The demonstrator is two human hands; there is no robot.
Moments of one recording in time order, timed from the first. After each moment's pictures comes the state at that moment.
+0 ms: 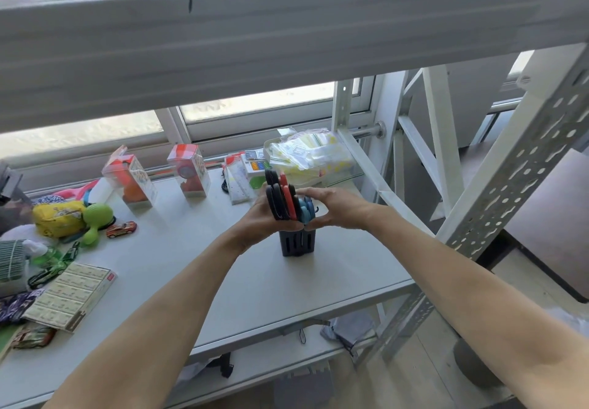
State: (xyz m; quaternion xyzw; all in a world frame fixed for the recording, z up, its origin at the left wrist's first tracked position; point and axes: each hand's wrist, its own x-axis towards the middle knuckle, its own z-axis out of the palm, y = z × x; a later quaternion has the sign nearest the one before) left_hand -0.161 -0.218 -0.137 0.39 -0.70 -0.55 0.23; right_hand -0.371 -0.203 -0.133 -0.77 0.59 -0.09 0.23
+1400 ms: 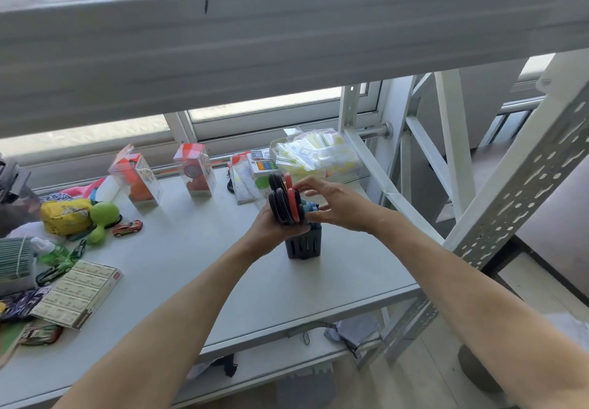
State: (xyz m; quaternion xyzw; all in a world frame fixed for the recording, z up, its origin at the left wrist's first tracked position) left_hand -0.165 -0.215 -0.155 0.40 -0.70 -0.51 0.30; right_hand -0.357 -0.192 -0.115 -0.77 0.51 -0.23 0.29
